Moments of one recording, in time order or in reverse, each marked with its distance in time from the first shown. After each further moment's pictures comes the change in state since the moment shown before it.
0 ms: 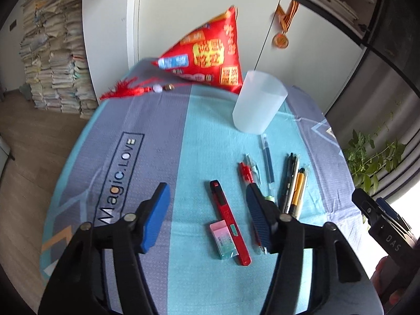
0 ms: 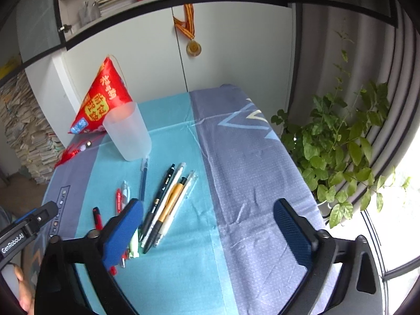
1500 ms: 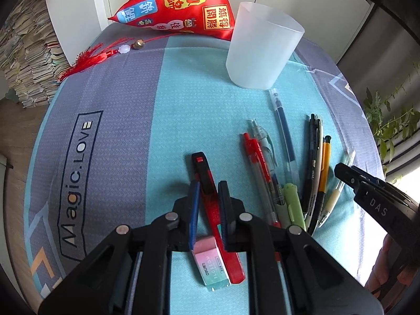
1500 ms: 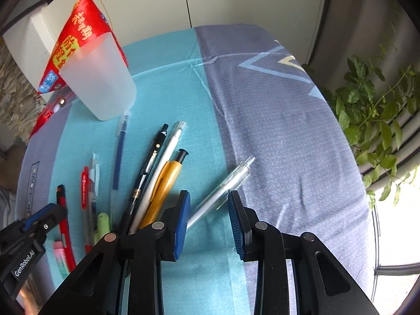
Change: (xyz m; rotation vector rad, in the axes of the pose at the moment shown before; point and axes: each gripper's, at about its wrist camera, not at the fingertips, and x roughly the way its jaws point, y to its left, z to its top) left arm 0.081 -0.018 0.009 0.109 0.218 0.024; right arm 0.108 0.011 0.009 -0.027 0.314 0.023
